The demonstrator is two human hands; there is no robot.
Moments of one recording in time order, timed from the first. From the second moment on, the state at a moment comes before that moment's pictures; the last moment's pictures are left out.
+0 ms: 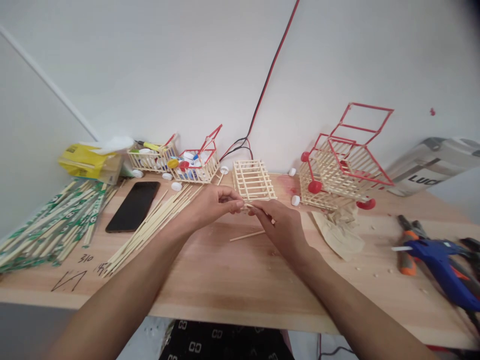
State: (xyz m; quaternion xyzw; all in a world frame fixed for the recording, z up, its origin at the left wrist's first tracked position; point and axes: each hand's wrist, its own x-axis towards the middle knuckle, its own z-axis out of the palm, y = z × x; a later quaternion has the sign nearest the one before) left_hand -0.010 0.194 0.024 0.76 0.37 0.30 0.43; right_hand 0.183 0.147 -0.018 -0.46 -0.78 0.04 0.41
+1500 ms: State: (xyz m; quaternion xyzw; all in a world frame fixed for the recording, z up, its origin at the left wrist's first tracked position) left_hand -0.001 0.182 0.023 0.80 0.42 0.34 0.26; right_hand 0.183 0.149 -0.019 -0.49 -0.76 0.02 0.43
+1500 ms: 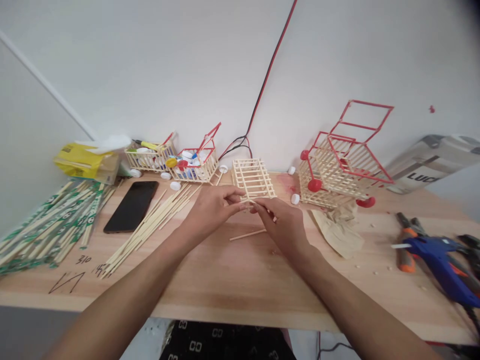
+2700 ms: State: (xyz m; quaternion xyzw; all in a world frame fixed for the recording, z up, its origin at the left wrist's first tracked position) left_hand 0.008 0.173 0.007 0.88 0.35 0.31 -0.07; right_hand 0.180 0.147 -0.018 -0.50 -0.76 0.05 0.42
